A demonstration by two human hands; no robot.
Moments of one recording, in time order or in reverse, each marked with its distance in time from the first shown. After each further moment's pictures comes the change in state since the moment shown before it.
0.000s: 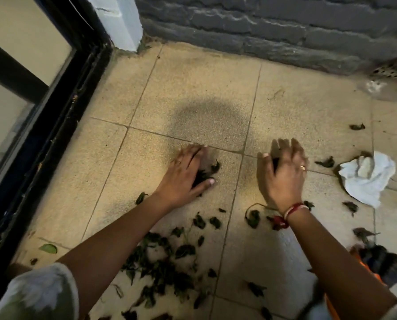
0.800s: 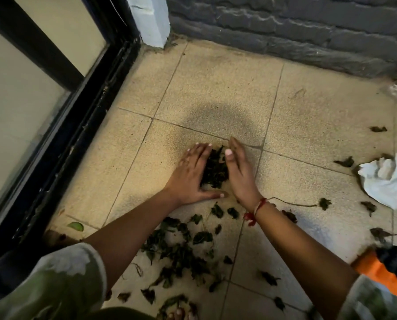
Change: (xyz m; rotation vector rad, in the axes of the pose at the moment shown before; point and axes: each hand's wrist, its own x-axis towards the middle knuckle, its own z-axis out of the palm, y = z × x) left_hand -0.031 -0.020 0.003 0.034 -0.025 -0.013; right_hand -0.044 -0.089 0.048 0.703 -0.367 -0.089
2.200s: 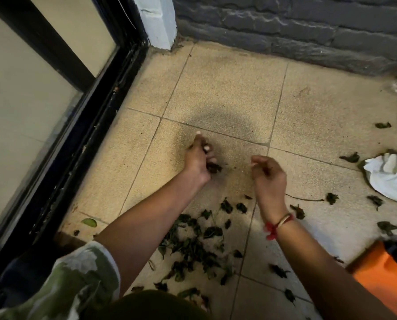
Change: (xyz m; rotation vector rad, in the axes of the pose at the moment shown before) left_hand 0.039 0.031 -0.033 -1.892 0.391 -0.873; right_hand -0.037 -0.010 -0.015 0.178 0.379 0.195
